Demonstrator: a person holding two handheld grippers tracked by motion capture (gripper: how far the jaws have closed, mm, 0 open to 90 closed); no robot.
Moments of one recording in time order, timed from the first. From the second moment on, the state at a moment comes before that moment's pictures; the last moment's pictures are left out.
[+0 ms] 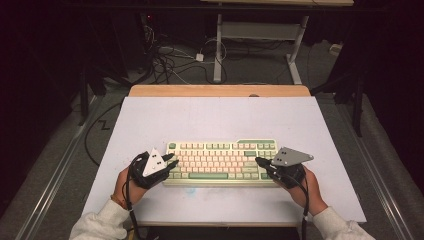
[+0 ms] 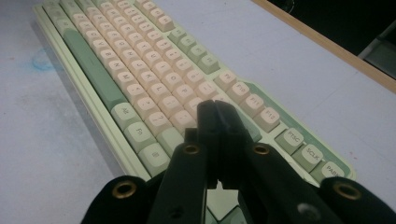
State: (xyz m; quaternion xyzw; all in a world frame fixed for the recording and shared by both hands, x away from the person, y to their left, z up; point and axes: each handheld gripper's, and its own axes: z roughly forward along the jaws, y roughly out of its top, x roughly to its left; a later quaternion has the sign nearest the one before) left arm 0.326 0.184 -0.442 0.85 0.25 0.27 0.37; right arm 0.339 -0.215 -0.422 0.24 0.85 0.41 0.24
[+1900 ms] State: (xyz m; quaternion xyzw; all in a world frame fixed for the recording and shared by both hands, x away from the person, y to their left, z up) left arm 0.298 0.198 -0.465 0.84 0.27 0.28 0.38; right arm 0.383 -0.123 -0.441 0.20 0.89 0.35 0.21
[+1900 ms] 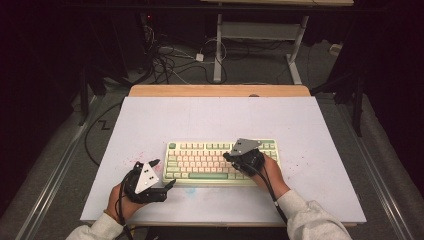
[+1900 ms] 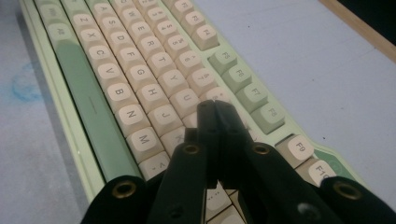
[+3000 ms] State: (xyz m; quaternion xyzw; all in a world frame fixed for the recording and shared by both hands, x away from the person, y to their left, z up) left arm 0.299 0.198 -0.466 0.84 0.28 0.27 0.37; right arm 0.376 -0.129 -0.429 0.20 0.87 0.38 0.22
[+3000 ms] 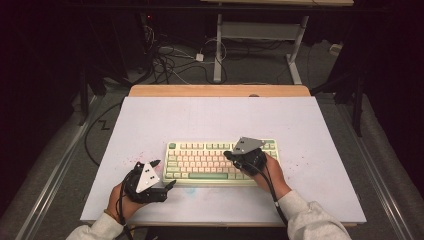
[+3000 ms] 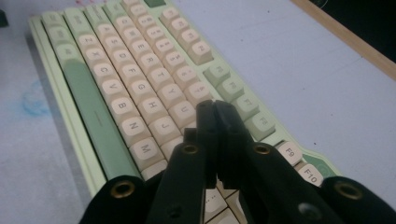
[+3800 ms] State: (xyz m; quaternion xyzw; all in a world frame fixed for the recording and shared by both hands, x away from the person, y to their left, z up) left arm 0.299 0.200 -0.462 0.84 0.28 0.27 0.38; right arm 0.344 -0.168 -0.407 0.22 0.82 0.46 0.25
